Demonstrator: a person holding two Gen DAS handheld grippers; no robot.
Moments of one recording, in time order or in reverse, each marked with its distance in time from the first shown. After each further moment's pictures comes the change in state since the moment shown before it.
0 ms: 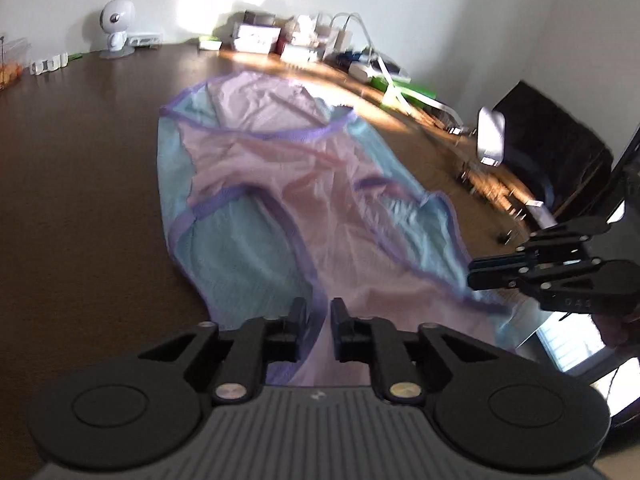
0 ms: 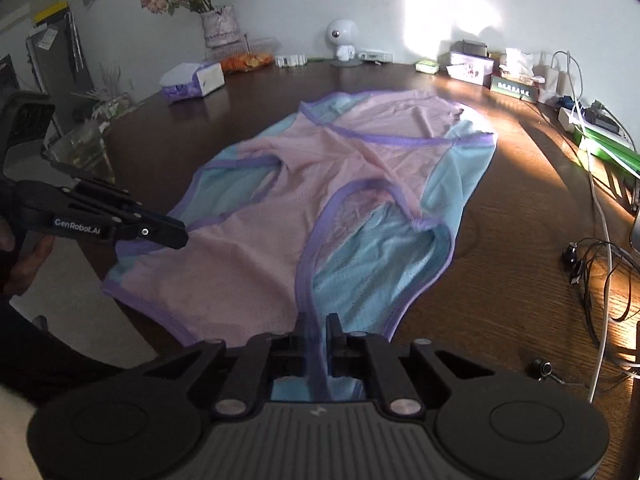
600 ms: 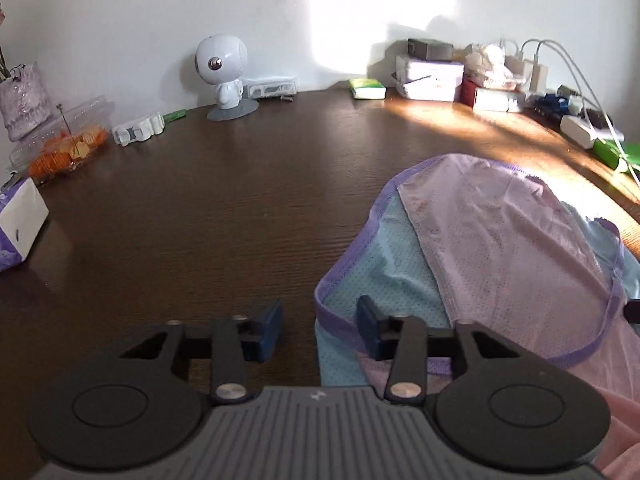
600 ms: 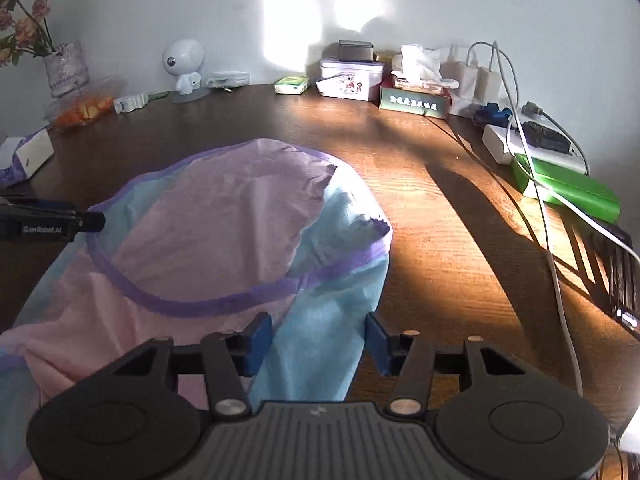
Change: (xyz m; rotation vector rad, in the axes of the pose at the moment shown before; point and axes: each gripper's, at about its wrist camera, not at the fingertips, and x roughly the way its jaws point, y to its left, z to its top) left arm 0.162 0.121 0.146 -0.030 -0.030 0.508; right arm 0.153 -0.120 0.129 0.144 0.034 -0.296
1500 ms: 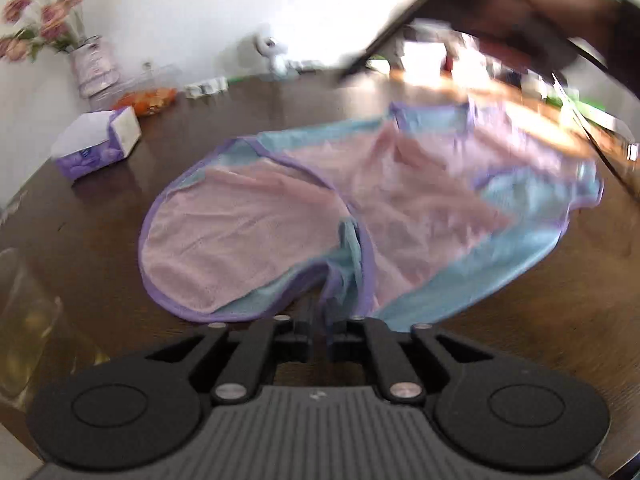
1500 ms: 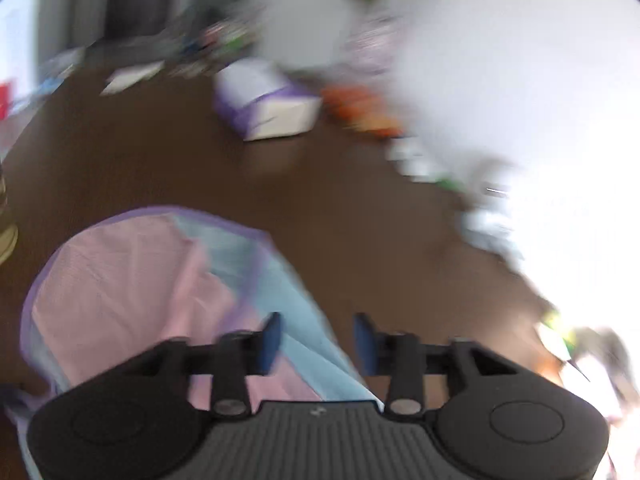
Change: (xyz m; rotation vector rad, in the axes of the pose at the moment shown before) left arm -0.177 0.012 -0.133 -0.037 -0.014 0.020; right arm 0.002 0.179 0.118 -0.715 -0.133 0.296
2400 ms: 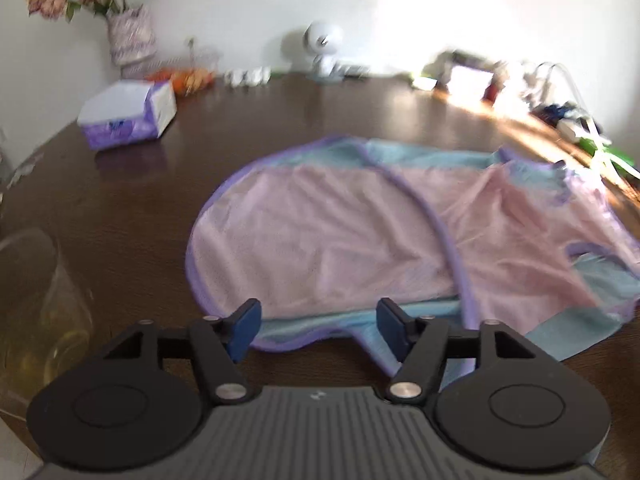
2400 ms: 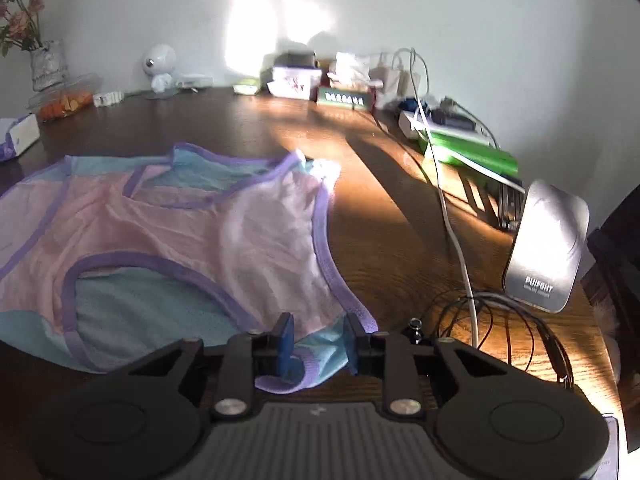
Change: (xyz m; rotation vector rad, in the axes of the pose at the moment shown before) left arm 0.009 0.039 0.008 -0.107 0.000 0.018; right arm -0.161 0.050 -0.236 0.706 0.062 -0.443
